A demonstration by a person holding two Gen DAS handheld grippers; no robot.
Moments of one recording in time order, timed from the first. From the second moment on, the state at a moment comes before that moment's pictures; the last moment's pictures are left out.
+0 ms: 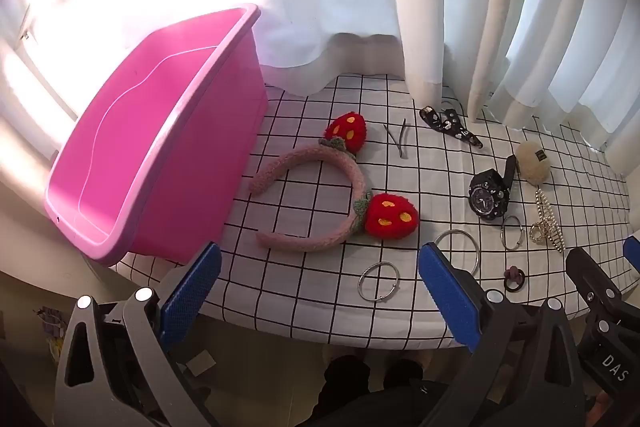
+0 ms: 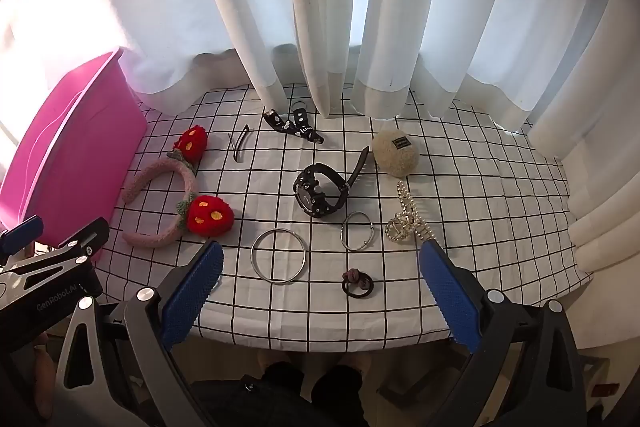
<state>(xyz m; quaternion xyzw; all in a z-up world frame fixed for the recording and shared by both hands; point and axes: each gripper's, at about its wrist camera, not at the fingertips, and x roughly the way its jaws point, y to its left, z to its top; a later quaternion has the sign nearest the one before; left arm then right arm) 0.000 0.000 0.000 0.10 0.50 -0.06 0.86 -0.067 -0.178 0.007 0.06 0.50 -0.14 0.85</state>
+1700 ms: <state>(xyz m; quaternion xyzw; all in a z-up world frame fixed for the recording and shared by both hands) 0.002 0.005 0.003 0.10 0.50 -0.06 0.86 -0.074 -0.176 0.012 0.06 0.49 -0.14 0.86</state>
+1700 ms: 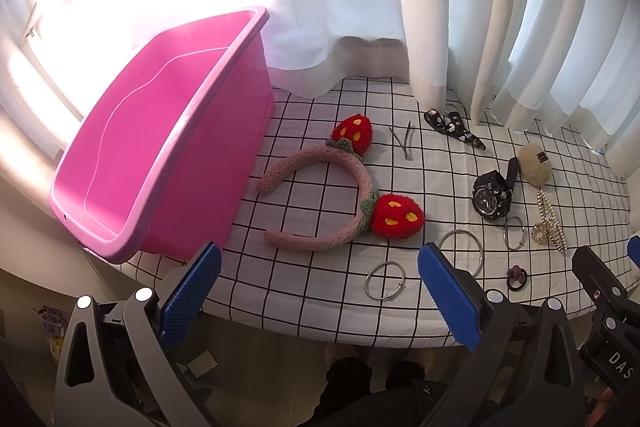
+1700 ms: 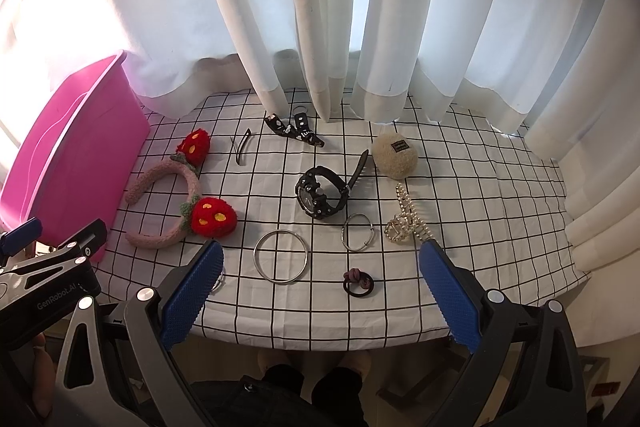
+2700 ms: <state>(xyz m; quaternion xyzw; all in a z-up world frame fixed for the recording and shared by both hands) -0.004 0.016 -0.061 0.09 0.53 -0.06 0.84 -0.100 -0.214 -0.038 0.12 0.51 -0.11 0.85</state>
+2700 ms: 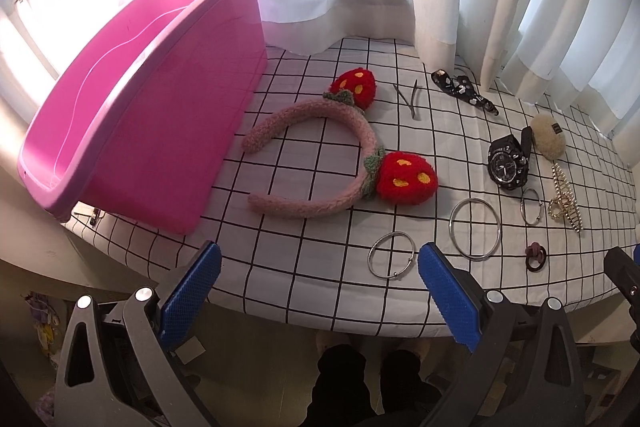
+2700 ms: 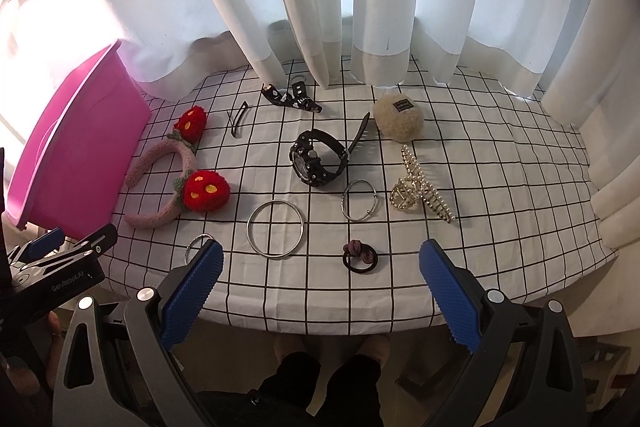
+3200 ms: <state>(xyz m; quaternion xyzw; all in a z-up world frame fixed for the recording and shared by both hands) -0.019 0.004 -0.143 0.06 0.54 -0.07 0.84 -0.115 -0.272 -0.129 0.12 0.53 -0.11 0.83</state>
